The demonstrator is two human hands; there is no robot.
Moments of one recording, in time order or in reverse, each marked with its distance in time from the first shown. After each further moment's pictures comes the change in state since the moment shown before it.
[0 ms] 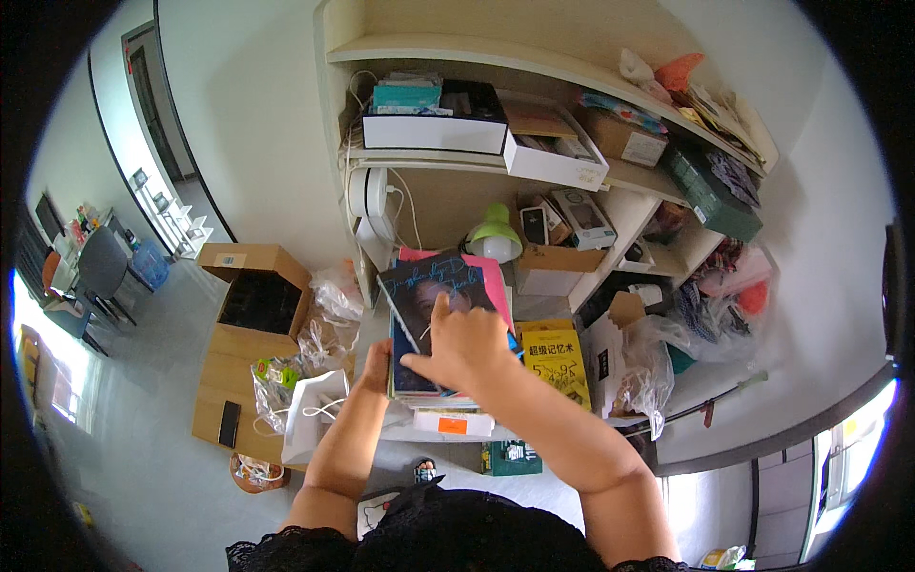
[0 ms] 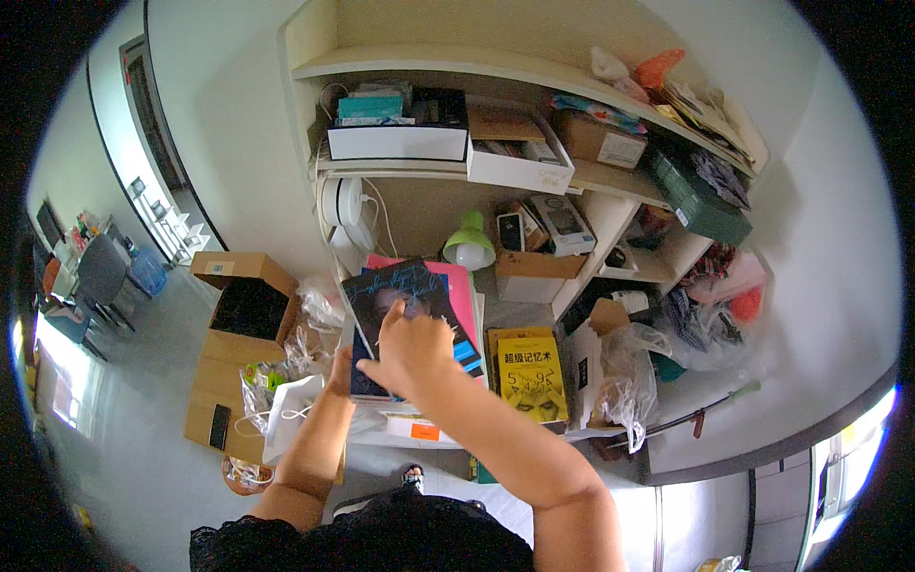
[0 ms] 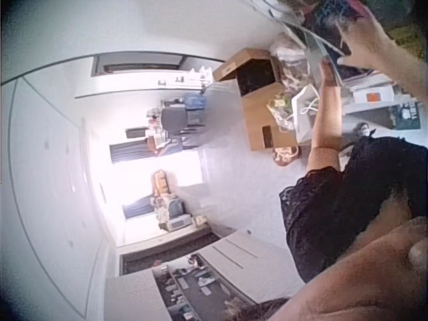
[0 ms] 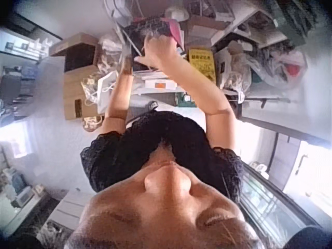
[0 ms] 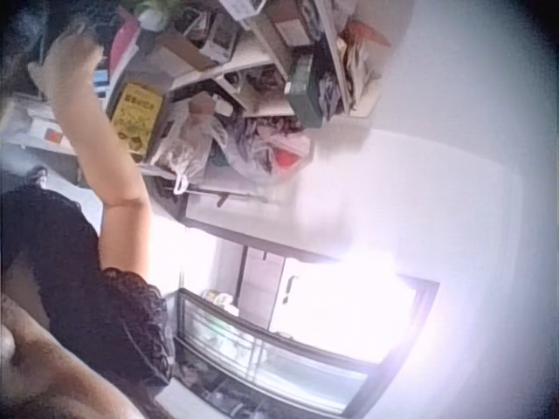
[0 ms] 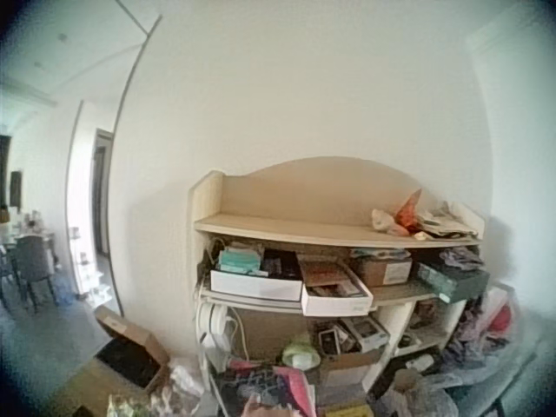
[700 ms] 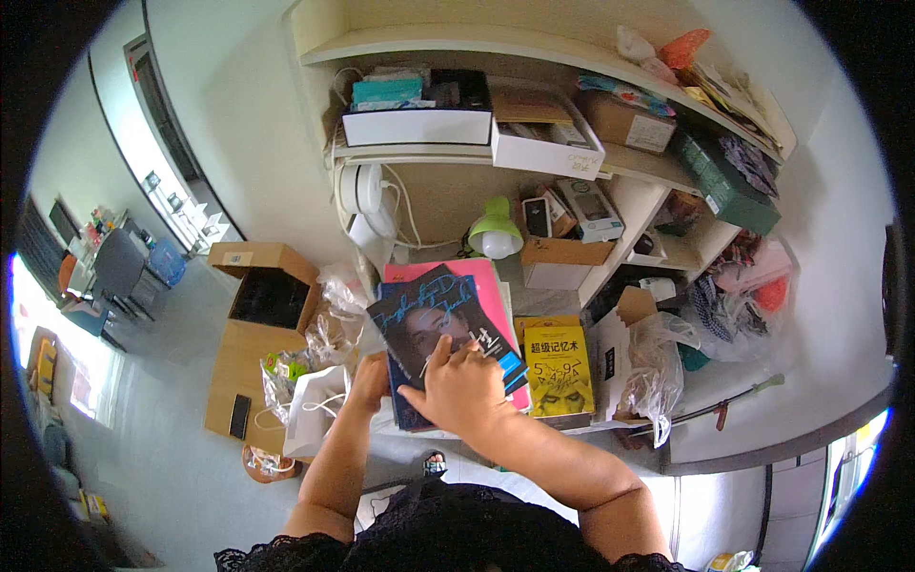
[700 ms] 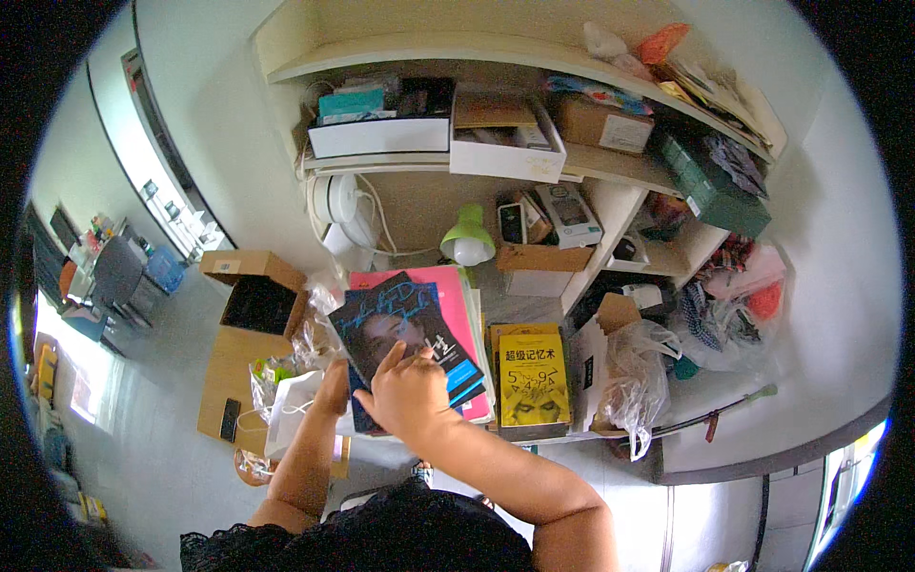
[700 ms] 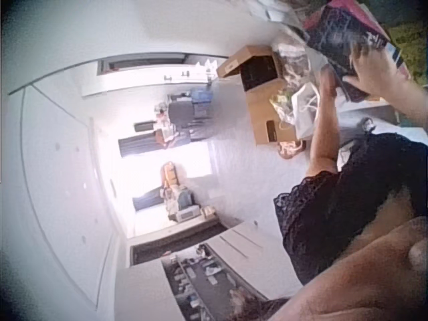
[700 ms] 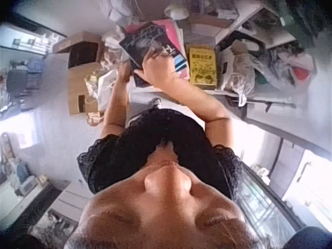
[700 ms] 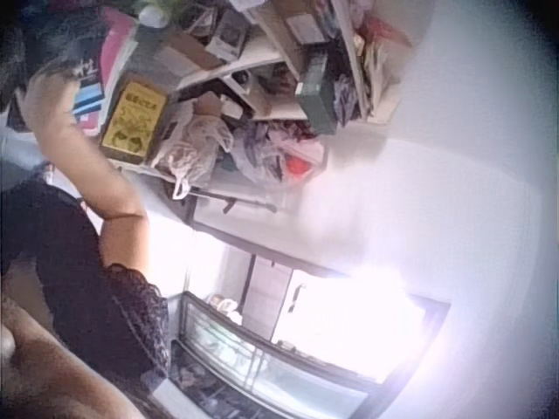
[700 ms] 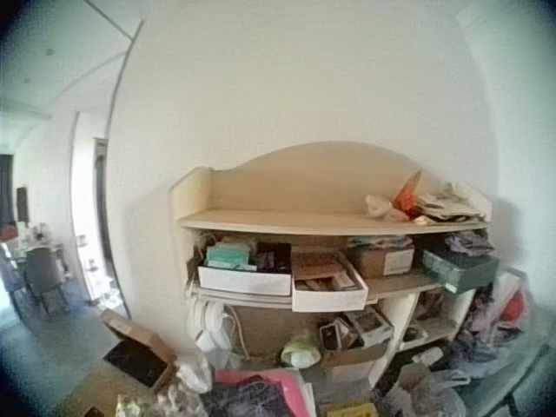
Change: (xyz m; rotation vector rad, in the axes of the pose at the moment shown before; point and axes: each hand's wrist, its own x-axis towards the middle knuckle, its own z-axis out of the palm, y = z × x) left_hand -0.014 -0.019 -0.011 0.899 0.426 0.268; right_hand -0.037 0.014 0.057 -0.093 0.364 -0.044
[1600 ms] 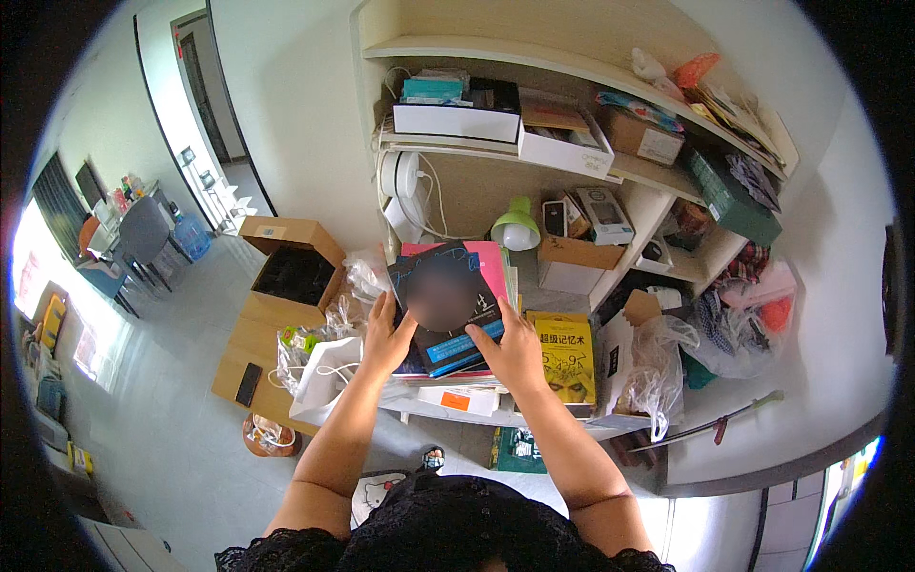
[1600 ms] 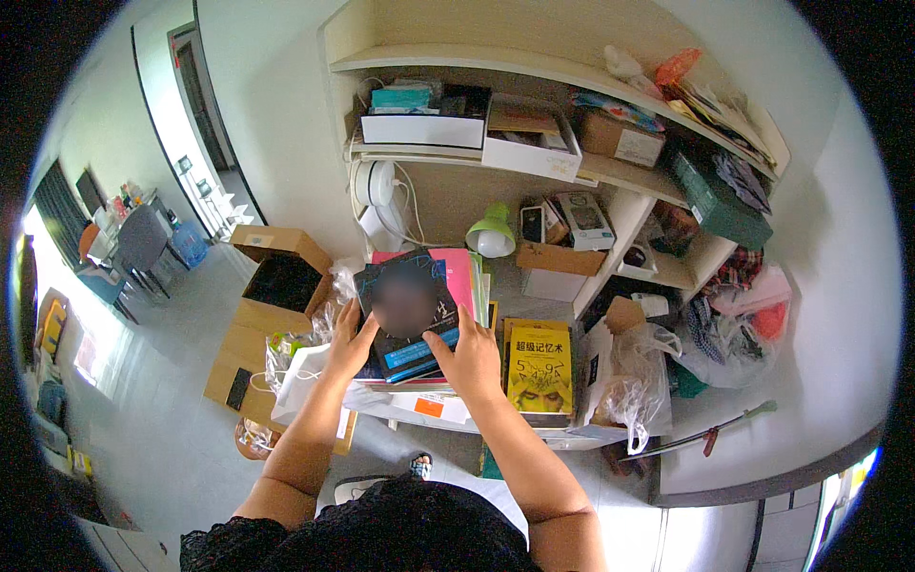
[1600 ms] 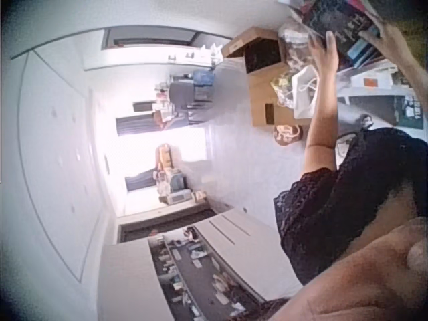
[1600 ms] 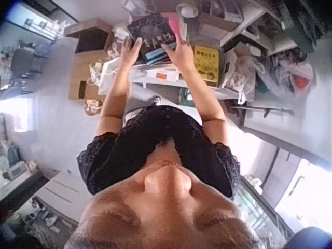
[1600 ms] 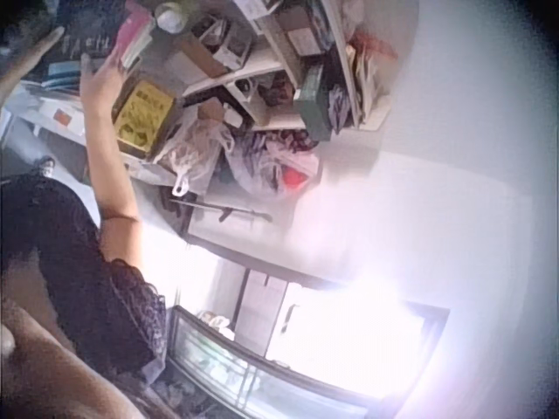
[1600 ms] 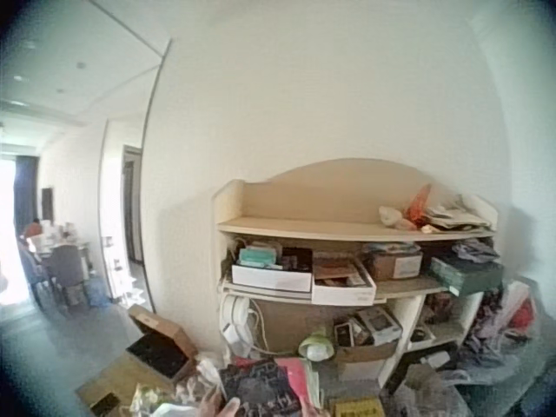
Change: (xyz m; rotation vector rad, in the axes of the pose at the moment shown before) left_hand -0.049 0.056 0.016 0.502 0.290 0.483; right_hand -0.035 0.047 0.038 0.734 0.181 0.265
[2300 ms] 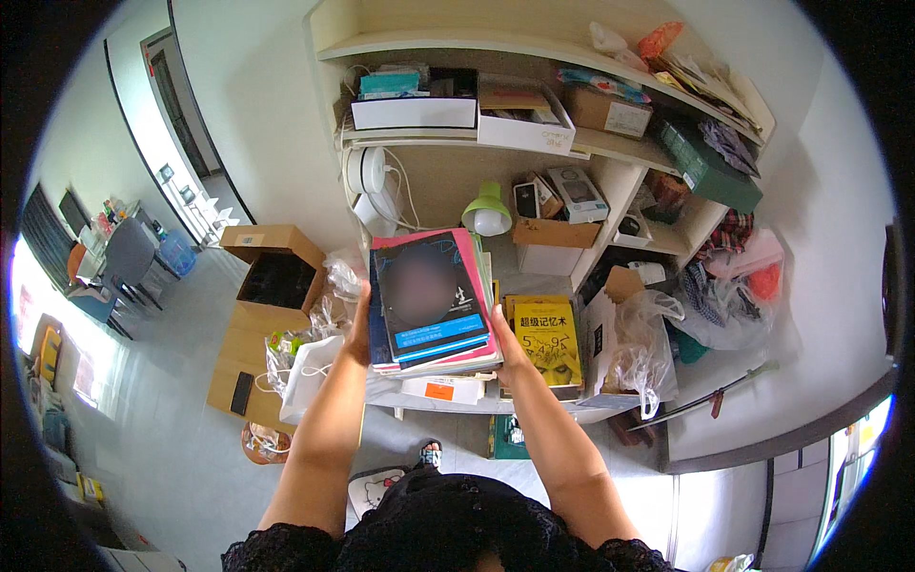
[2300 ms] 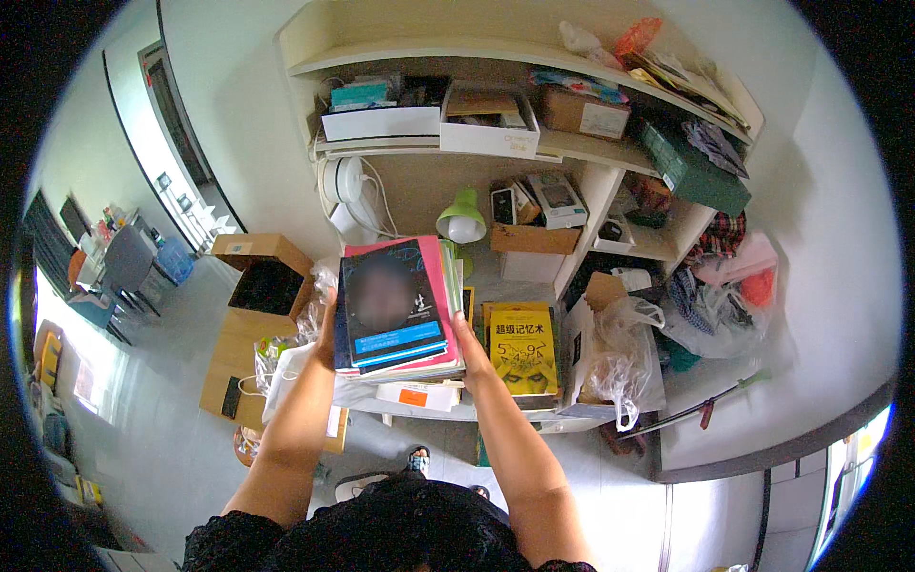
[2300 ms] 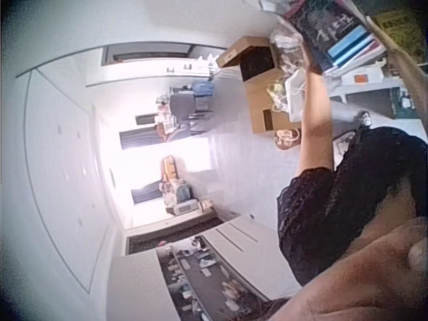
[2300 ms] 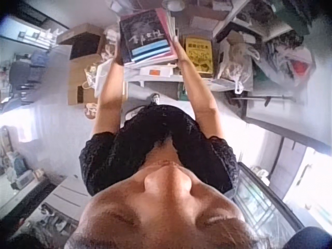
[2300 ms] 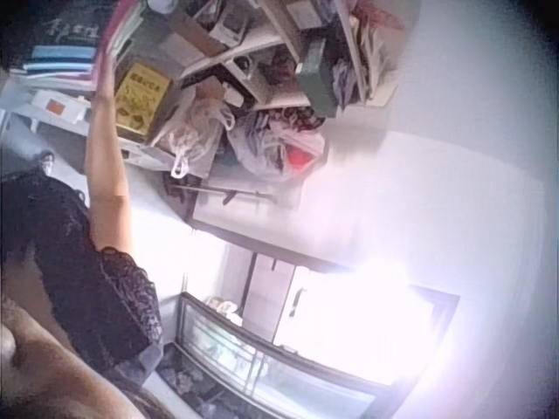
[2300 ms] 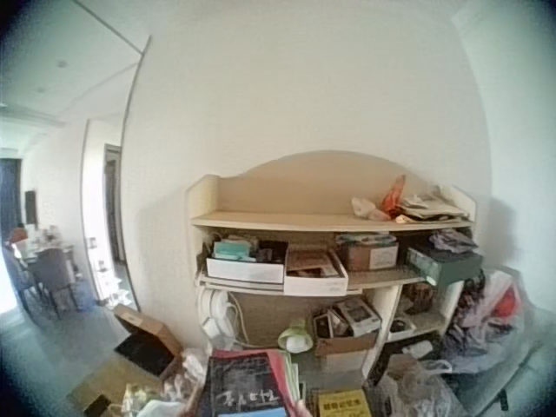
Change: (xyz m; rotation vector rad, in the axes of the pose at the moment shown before) left_hand 0.017 -0.023 0.029 -1.414 -0.503 -0.389; right_hand -0.019 0.104 0.038 1.352 -0.343 0.783
